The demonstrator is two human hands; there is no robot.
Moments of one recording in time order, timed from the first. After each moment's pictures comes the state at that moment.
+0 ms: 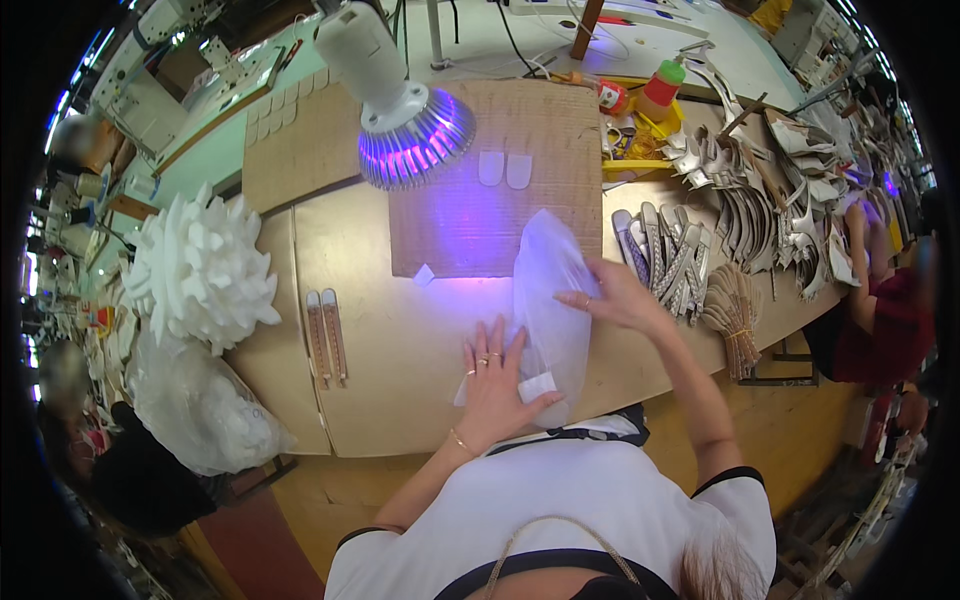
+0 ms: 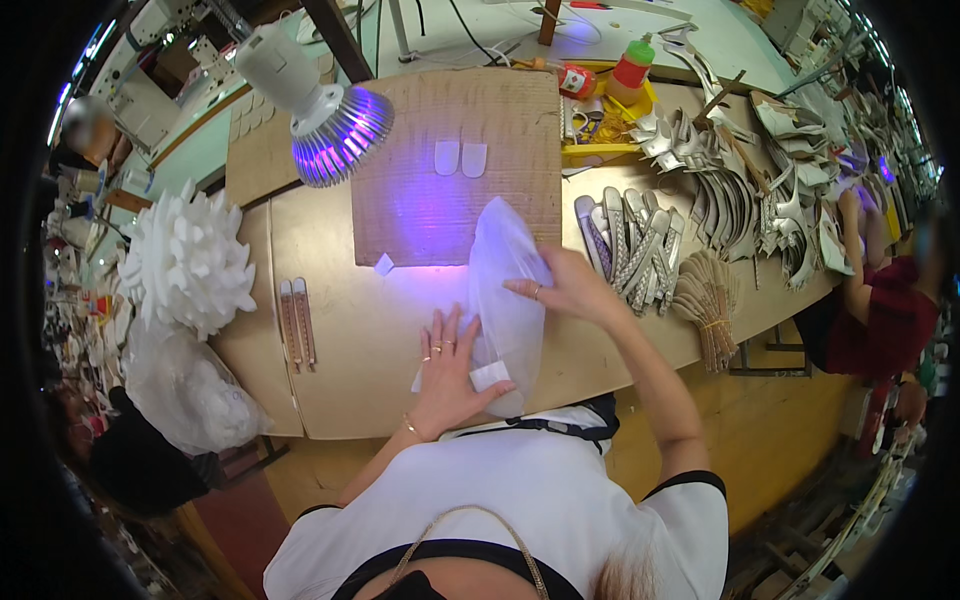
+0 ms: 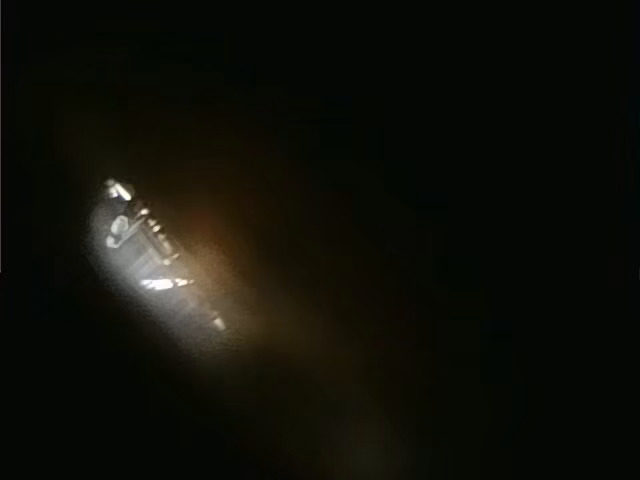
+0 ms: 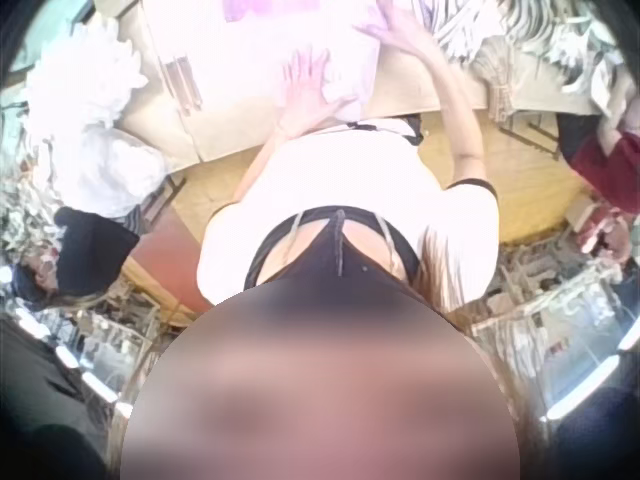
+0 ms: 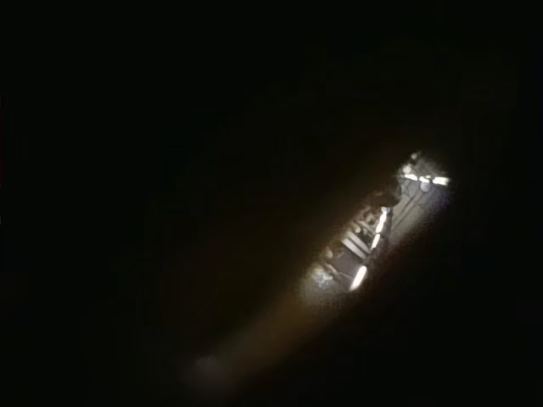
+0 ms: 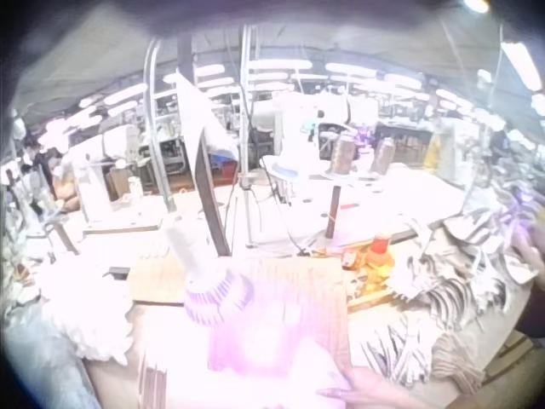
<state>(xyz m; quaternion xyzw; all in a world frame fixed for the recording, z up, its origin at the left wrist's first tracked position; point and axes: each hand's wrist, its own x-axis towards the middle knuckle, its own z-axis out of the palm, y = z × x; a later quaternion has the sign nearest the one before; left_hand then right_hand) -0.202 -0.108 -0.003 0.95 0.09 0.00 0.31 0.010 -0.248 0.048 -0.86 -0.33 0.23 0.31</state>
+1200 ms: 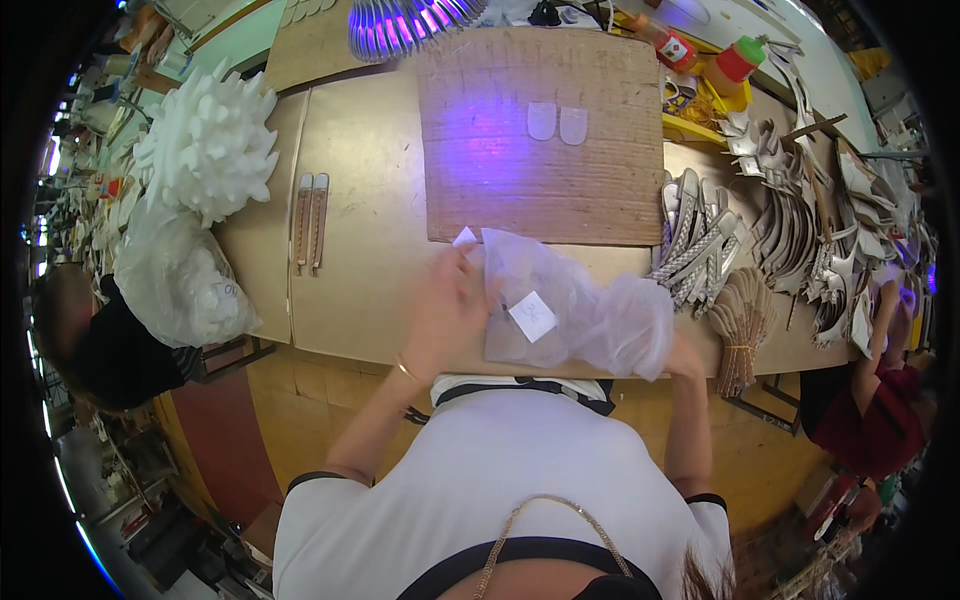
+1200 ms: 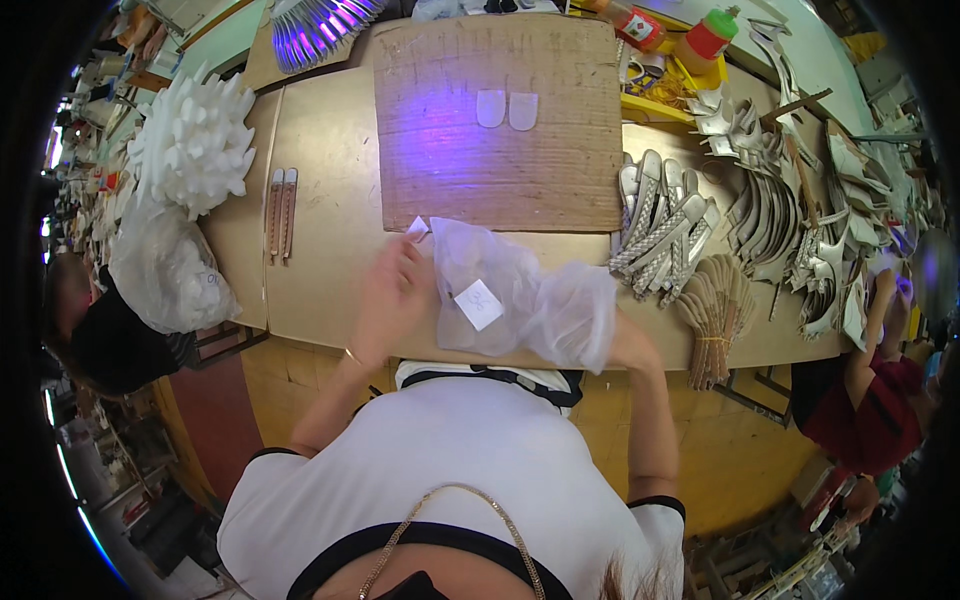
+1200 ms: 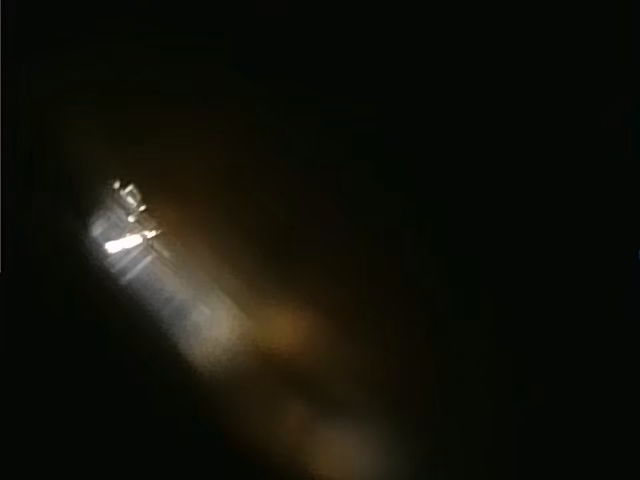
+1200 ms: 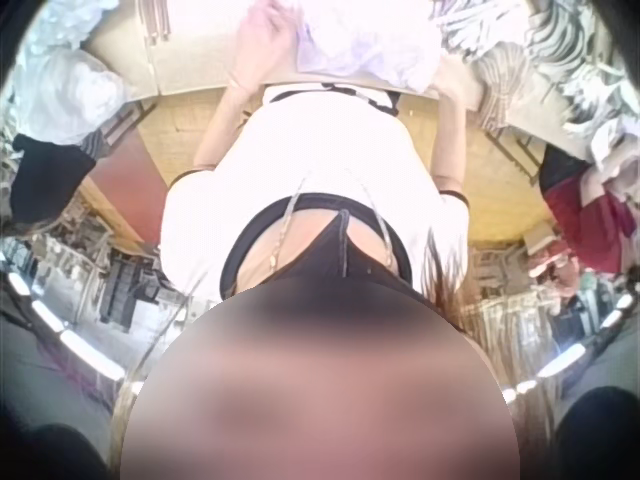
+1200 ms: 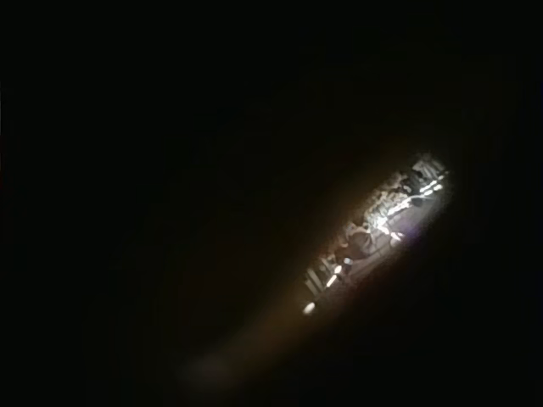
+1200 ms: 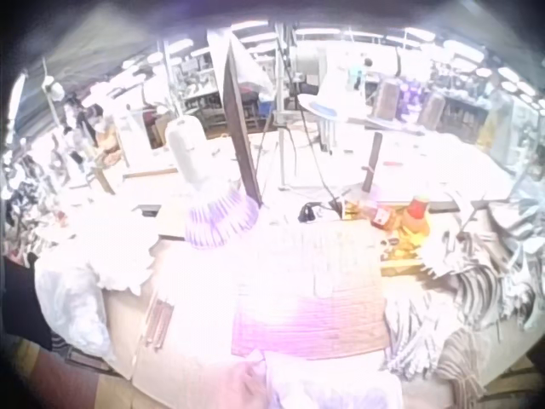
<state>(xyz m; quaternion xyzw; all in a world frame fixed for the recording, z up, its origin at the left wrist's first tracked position) -0.192 -0.108 0.021 0.82 0.34 0.03 0.45 -0.023 -0.375 -0.001 -0.70 -0.28 0.41 0.52</state>
